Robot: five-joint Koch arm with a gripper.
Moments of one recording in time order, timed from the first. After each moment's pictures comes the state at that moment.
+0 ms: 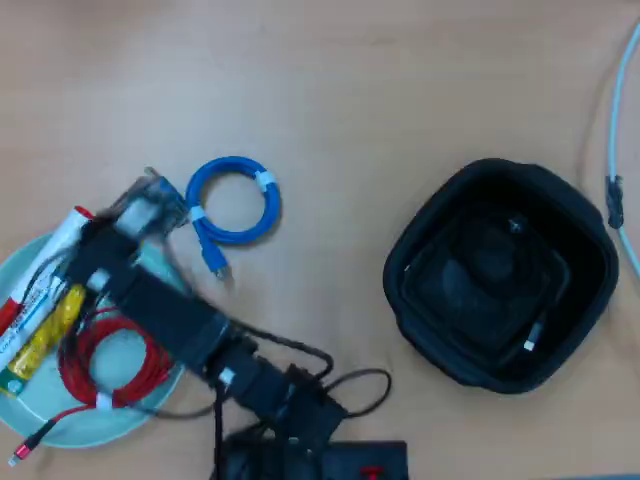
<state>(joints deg) 45.3 76.6 51.2 99.3 37.9</state>
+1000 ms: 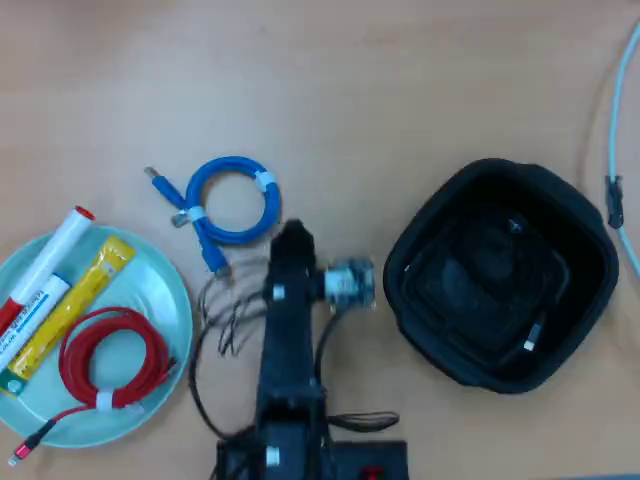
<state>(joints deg) 92.4 109.1 135.0 42.3 -2.7</state>
